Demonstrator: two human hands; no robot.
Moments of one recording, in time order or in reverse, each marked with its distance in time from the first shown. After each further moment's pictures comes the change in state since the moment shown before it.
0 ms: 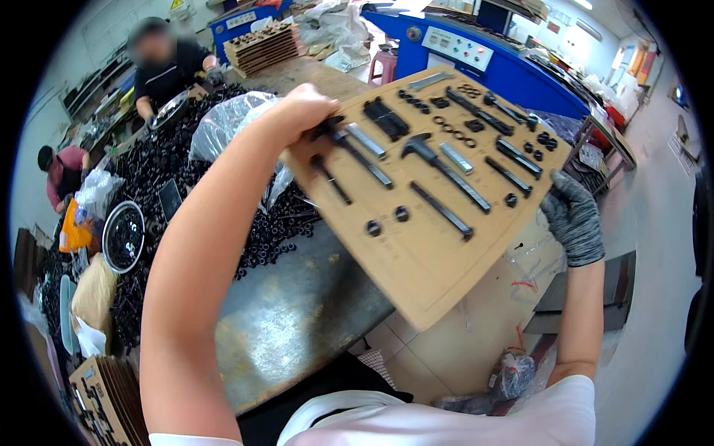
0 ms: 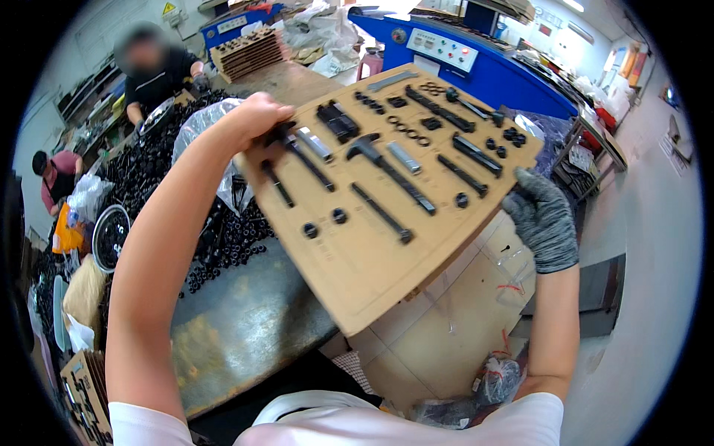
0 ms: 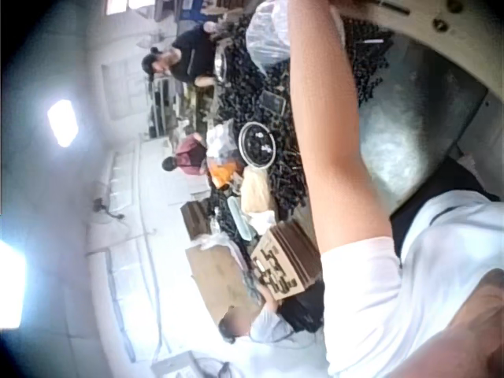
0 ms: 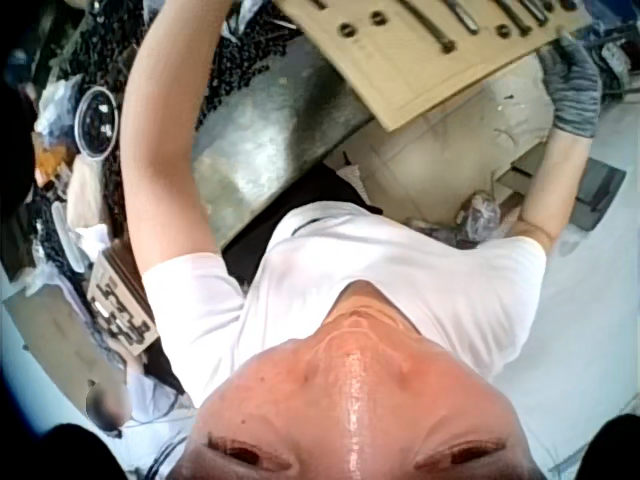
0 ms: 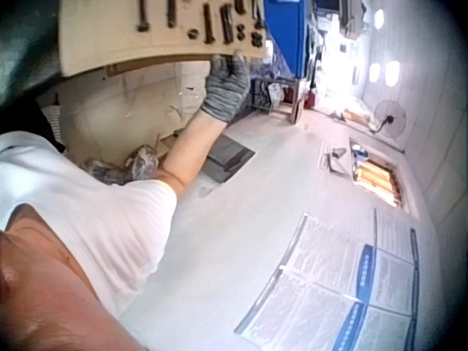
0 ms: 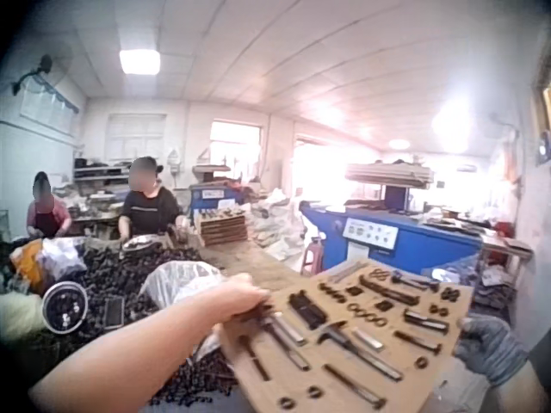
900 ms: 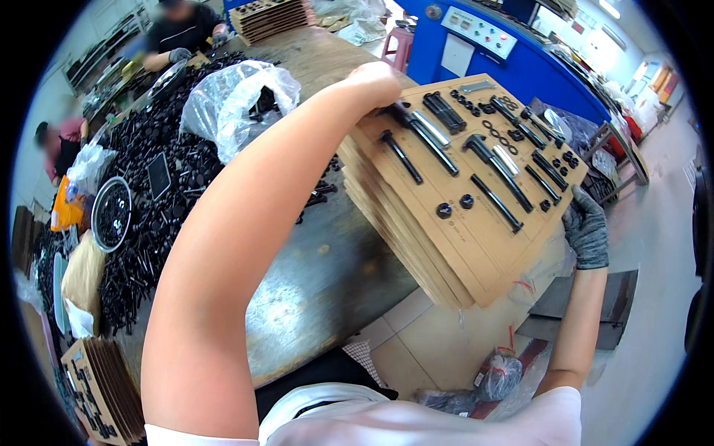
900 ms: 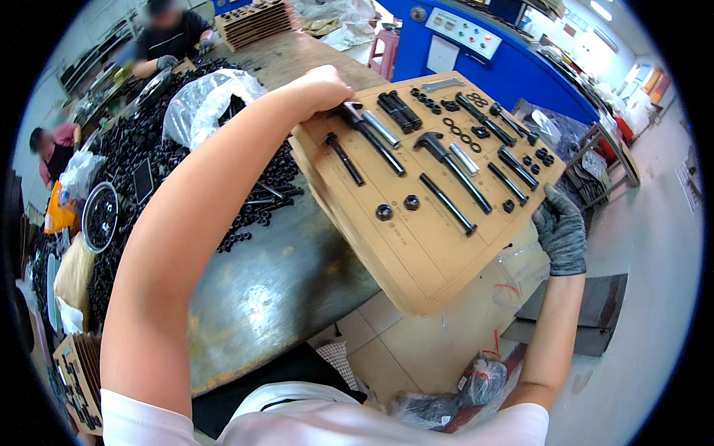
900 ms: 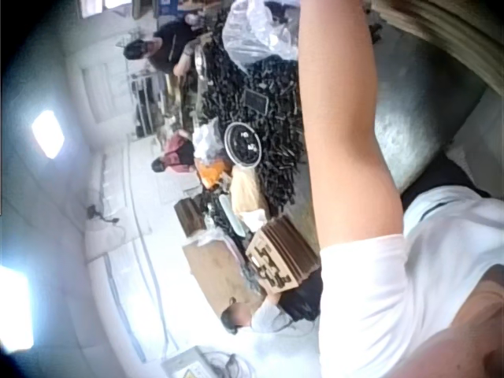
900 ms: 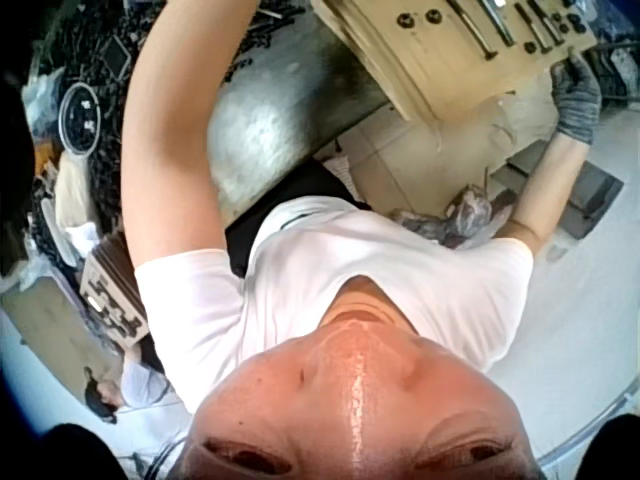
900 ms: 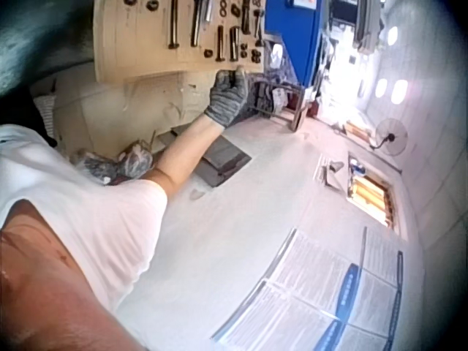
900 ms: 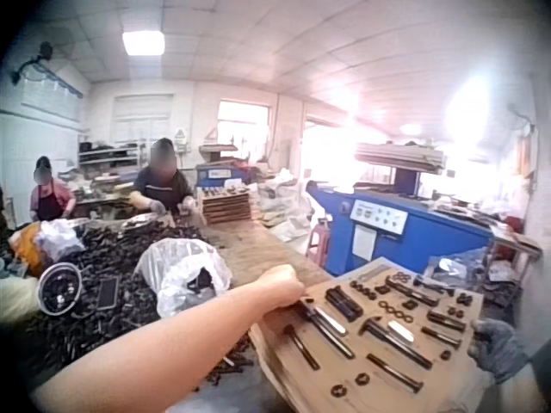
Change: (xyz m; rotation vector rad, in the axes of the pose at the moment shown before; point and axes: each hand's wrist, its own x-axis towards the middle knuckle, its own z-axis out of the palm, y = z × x) left_hand 0.025 0.037 0.072 0.342 -0.047 0.039; right_hand 0.025 0.022 -0.048 0.021 0.230 0.081
